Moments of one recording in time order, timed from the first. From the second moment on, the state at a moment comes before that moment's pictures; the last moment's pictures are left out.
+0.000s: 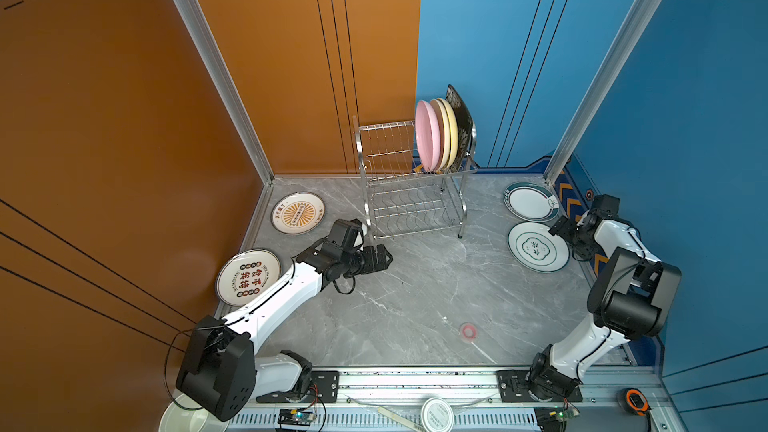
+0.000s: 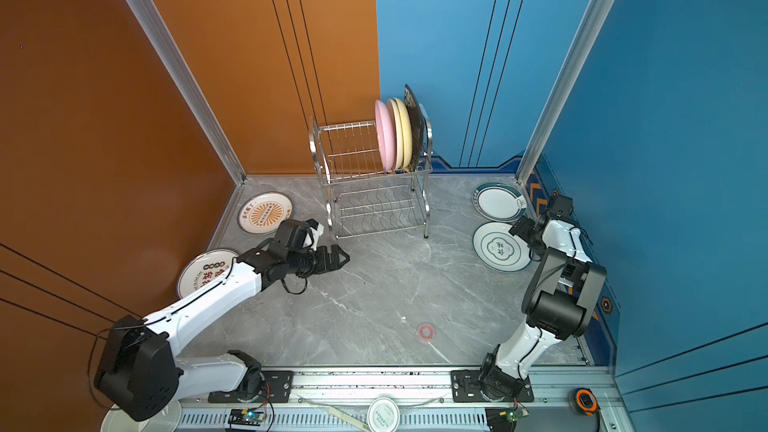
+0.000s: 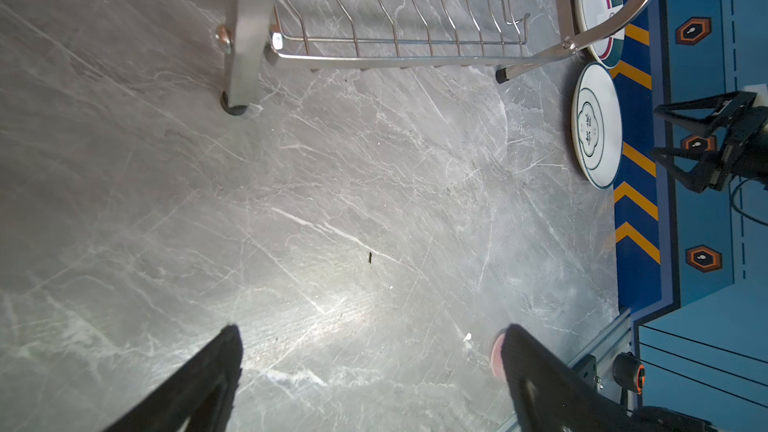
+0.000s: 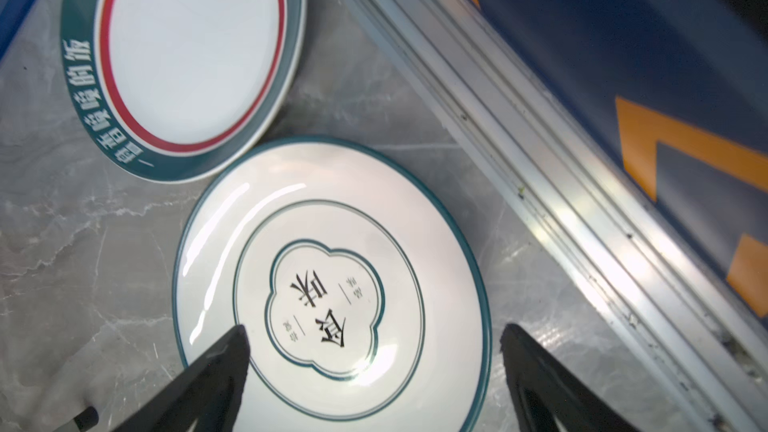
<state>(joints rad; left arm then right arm) -0.45 1.29 0.87 -0.44 0.28 -0.63 -0.48 1.79 1.32 -0.60 -0.13 0.28</state>
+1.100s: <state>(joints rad) -0.49 1.28 0.88 -0.44 0.20 -0.66 -0.43 2.20 1.67 -0.62 -0.31 0.23</state>
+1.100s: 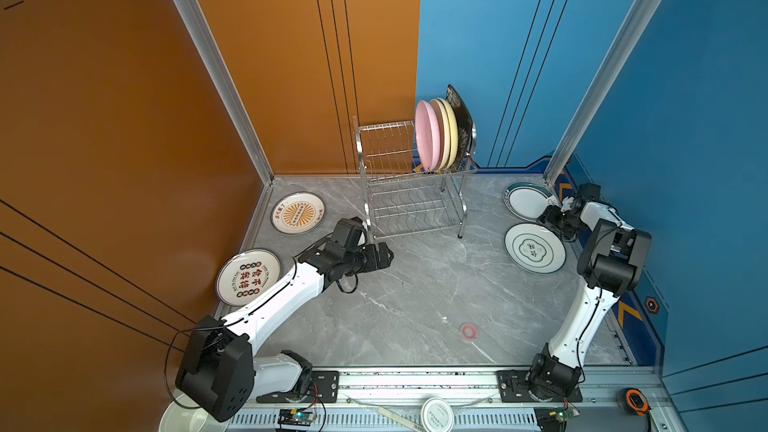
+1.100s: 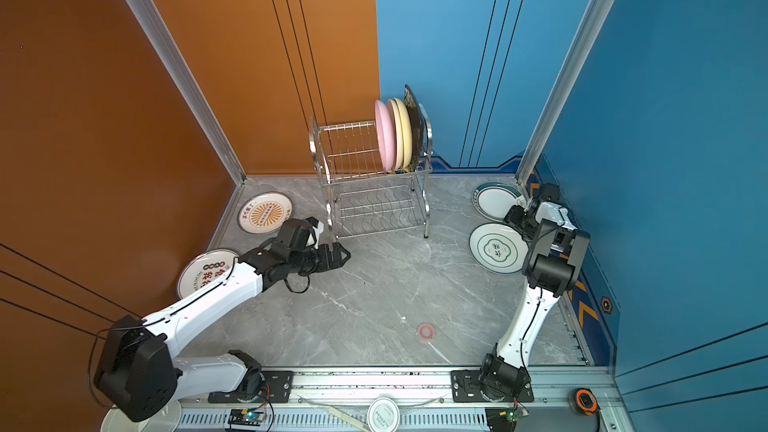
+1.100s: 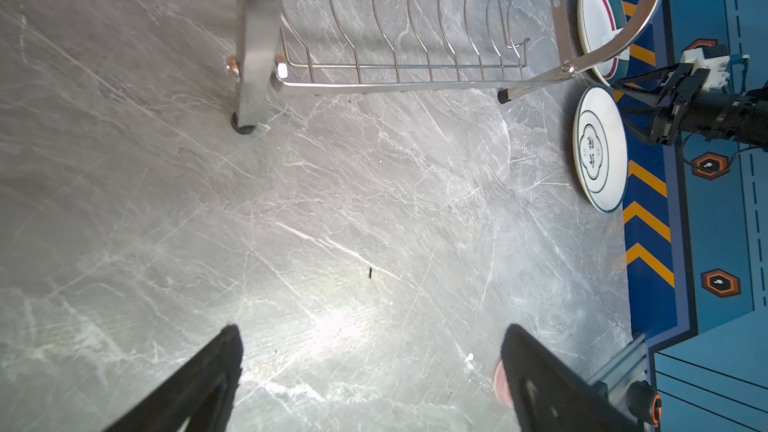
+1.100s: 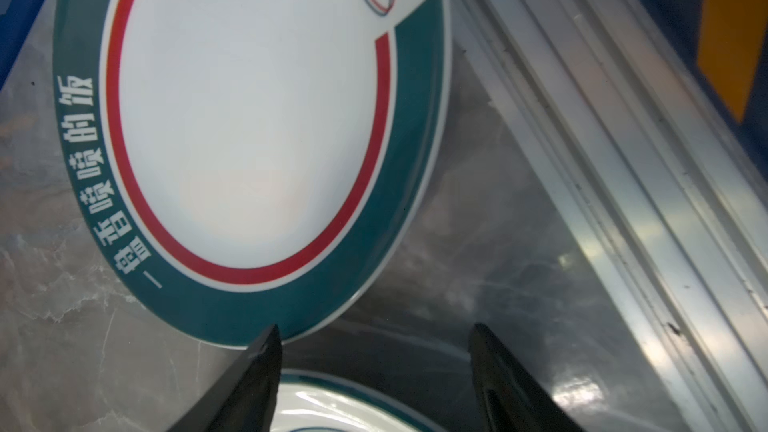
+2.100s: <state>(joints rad) -0.48 1.26 0.85 -0.39 0.22 -0.66 -0.48 1.70 0.99 -0.64 -0.49 0.32</state>
